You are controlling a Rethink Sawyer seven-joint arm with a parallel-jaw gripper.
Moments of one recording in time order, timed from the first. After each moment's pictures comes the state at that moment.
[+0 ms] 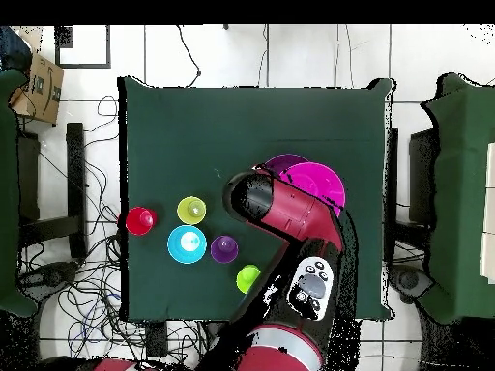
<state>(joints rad) -0.03 -0.51 -0.37 1.60 0.28 0.36 1.99</state>
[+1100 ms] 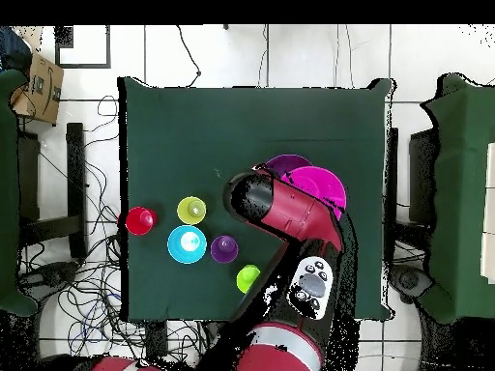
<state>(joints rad) -0.03 -0.50 -0.37 1.61 0.29 0.35 1.99</state>
